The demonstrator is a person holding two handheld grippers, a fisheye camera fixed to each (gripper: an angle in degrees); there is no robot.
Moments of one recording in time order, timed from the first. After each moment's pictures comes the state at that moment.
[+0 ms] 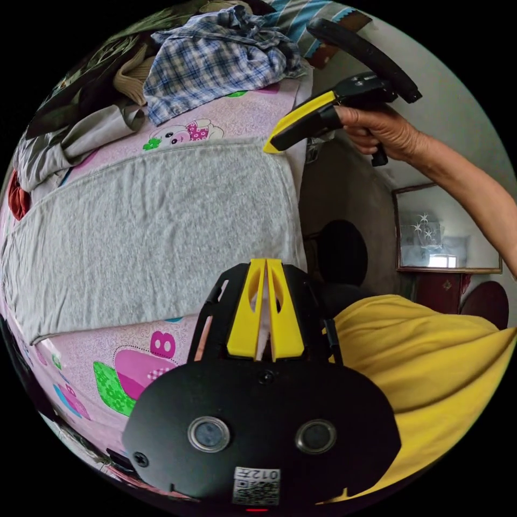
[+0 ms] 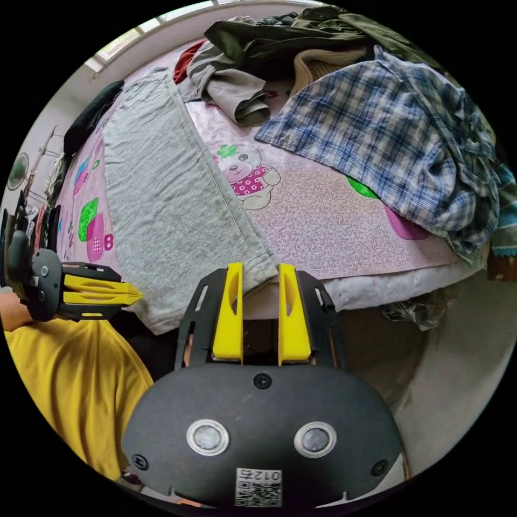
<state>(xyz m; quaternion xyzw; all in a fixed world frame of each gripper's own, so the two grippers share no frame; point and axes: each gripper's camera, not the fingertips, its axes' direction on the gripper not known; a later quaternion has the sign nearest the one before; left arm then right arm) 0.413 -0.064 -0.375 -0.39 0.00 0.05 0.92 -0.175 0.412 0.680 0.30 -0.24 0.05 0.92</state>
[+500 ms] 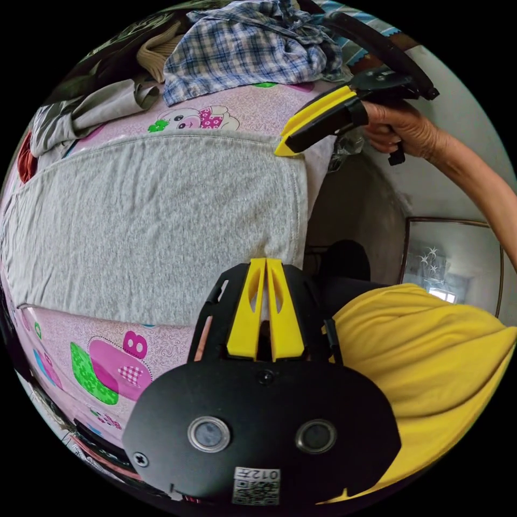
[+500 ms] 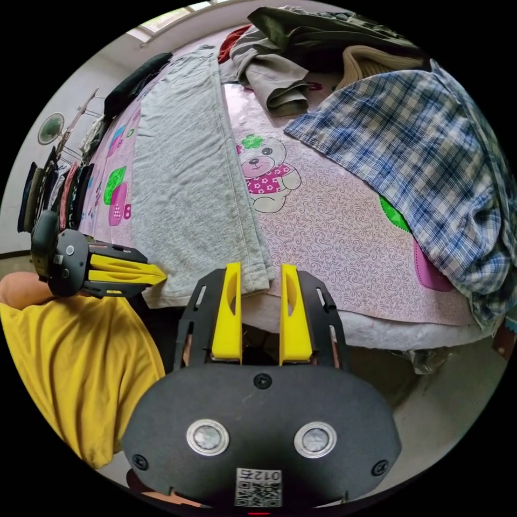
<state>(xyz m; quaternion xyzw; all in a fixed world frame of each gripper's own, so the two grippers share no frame) 0.479 -0.109 -0.394 -0.39 -0.03 -0.03 0.92 -0.100 0.398 0.711 0.29 -0.27 -0.08 0.91</state>
